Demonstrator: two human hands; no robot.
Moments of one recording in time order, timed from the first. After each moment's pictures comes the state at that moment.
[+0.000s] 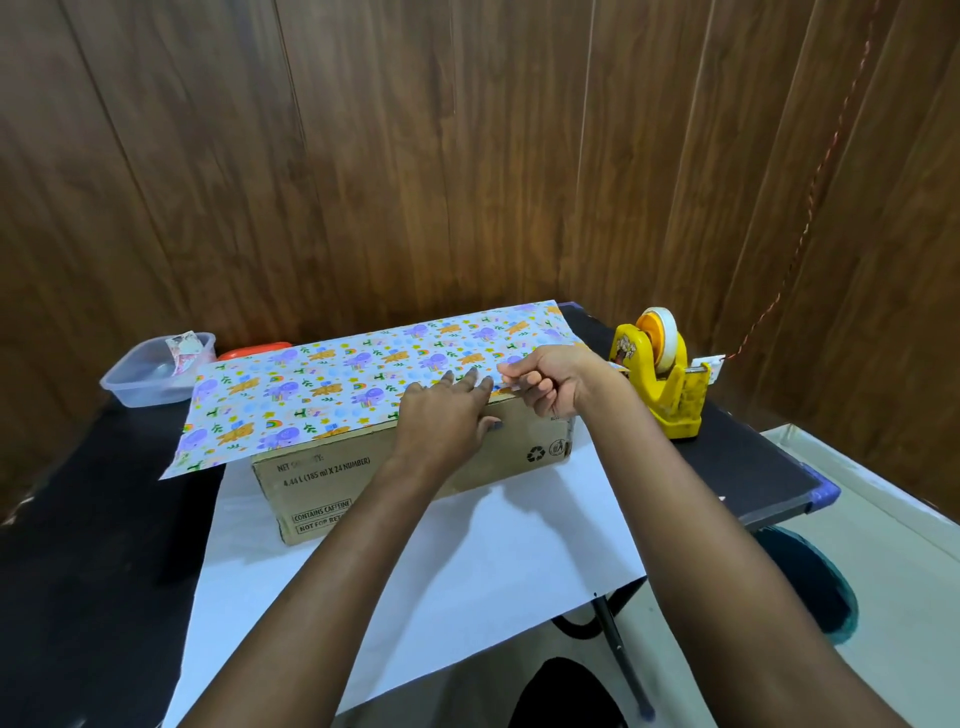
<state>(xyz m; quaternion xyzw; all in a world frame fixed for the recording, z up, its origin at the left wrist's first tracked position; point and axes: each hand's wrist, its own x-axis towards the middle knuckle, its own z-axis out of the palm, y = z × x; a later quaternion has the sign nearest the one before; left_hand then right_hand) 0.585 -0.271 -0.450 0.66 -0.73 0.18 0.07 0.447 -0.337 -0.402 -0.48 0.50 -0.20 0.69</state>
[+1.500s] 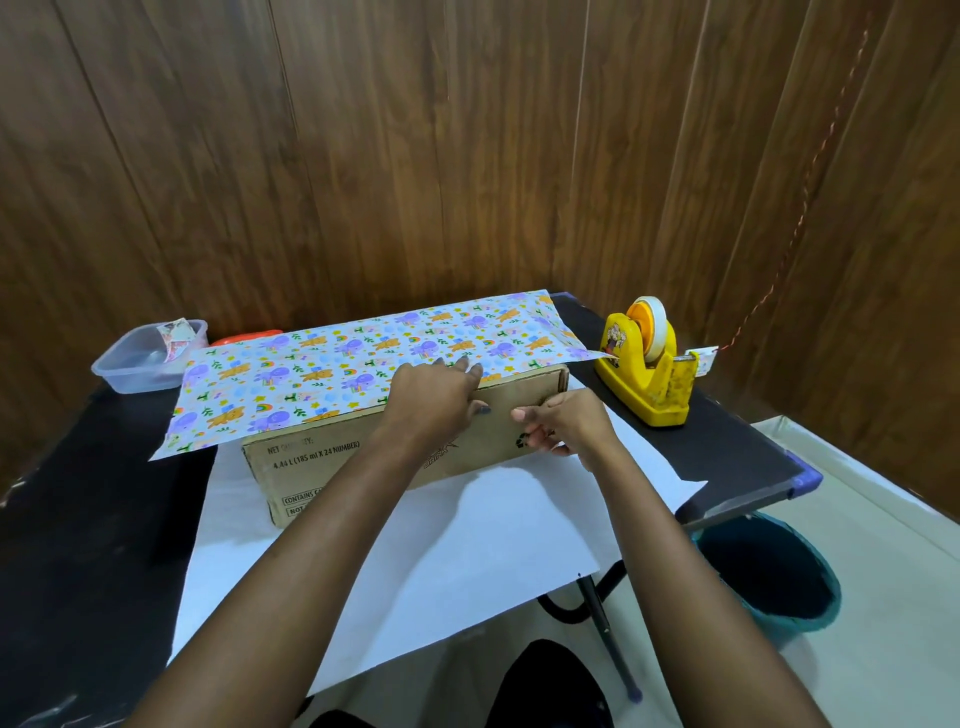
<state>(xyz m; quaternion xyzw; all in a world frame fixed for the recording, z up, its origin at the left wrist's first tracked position) 0.584 -0.272 -0.438 0.64 -0.74 0.19 0.01 0.418 -0.305 -0.469 -0.55 0.57 -0.35 0.50</state>
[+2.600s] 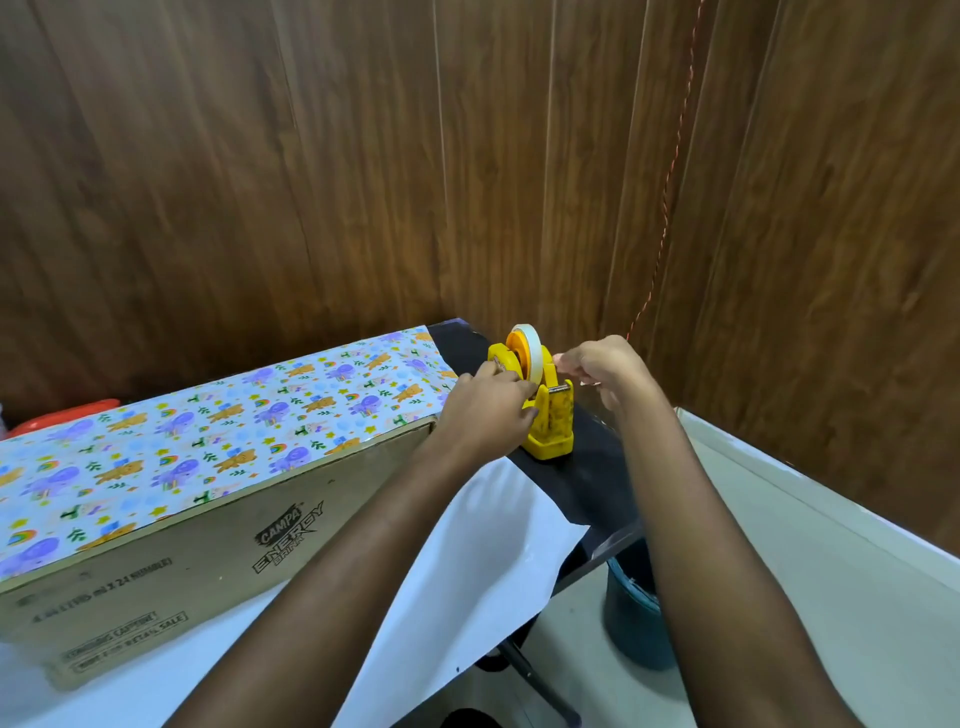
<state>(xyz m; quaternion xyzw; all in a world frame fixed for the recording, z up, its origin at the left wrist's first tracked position) 0.423 -0.340 -0.421 0.50 -0.85 0.09 0.12 0.270 -0.386 -0.409 -0.44 0.66 -0.47 0.39</state>
